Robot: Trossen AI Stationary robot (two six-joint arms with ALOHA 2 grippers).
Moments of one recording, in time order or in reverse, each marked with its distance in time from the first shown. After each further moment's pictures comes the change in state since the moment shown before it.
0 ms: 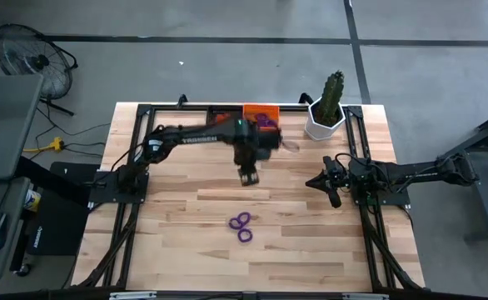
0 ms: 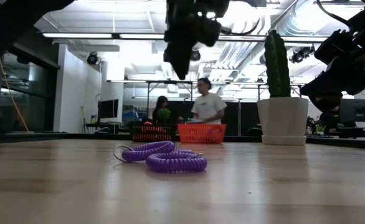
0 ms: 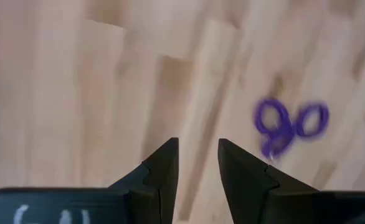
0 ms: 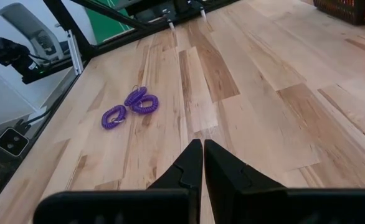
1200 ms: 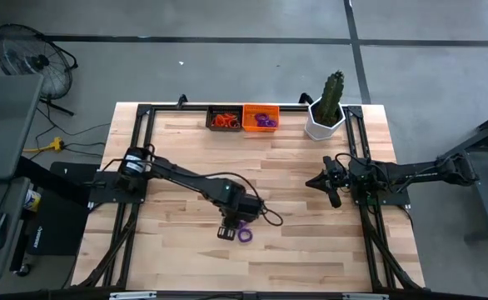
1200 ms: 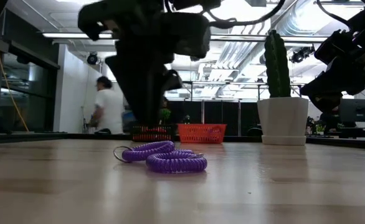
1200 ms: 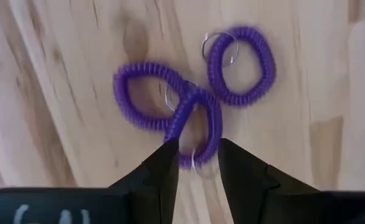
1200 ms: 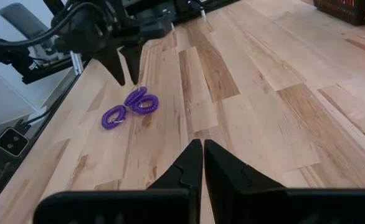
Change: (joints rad) left arm -0.352 -0.169 -0.681 0.605 -0.003 0.081; right arm 0.000 0.000 0.000 0.000 0.000 0.000
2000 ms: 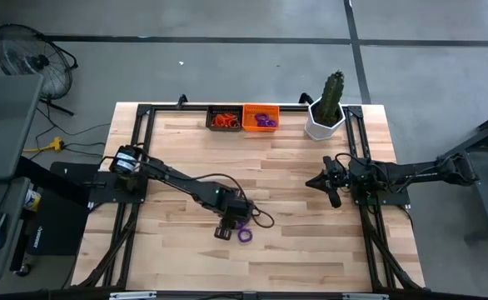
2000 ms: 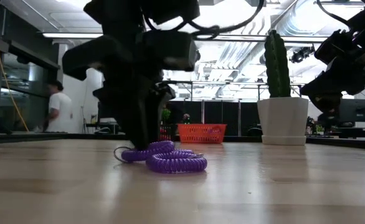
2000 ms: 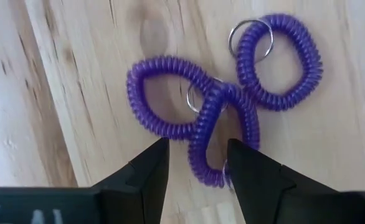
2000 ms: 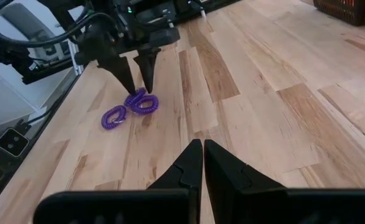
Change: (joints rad) left arm -0.024 -0.075 -0.254 0.310 -0.105 0.010; right arm 0.000 0.000 0.000 0.001 0.000 0.000
